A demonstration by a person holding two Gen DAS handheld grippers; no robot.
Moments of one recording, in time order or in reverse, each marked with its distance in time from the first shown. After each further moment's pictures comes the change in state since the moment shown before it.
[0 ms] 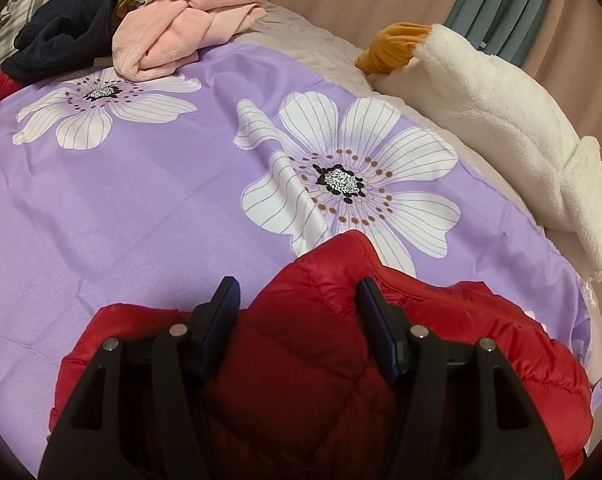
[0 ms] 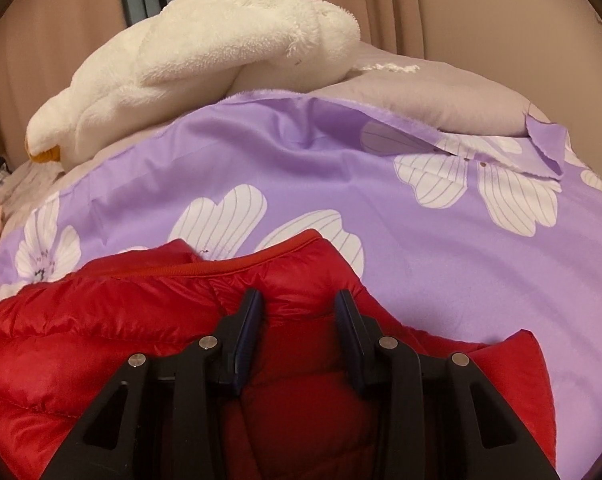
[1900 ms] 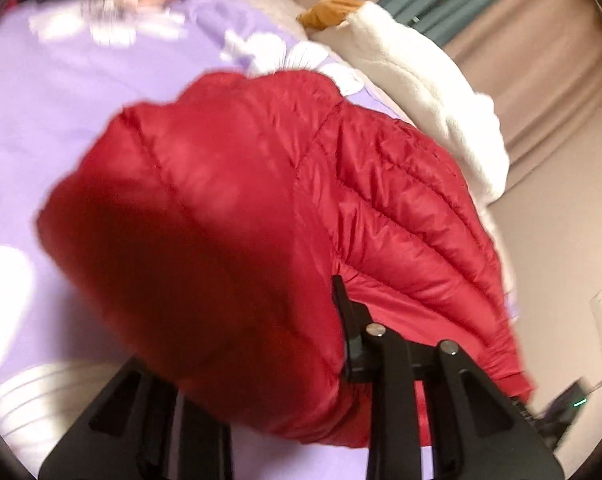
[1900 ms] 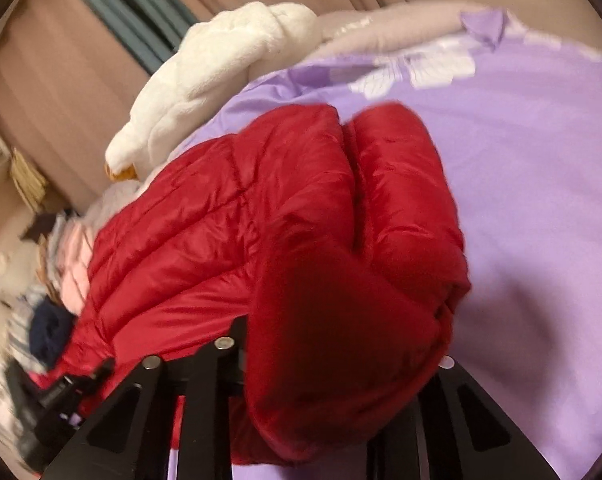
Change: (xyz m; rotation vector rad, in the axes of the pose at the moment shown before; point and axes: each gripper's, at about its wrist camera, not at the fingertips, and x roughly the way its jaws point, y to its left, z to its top) left arm -0.126 0.052 -0.103 0.017 0.182 -0.337; right arm -0.113 -0.062 -0.097 0.215 0.061 0.293
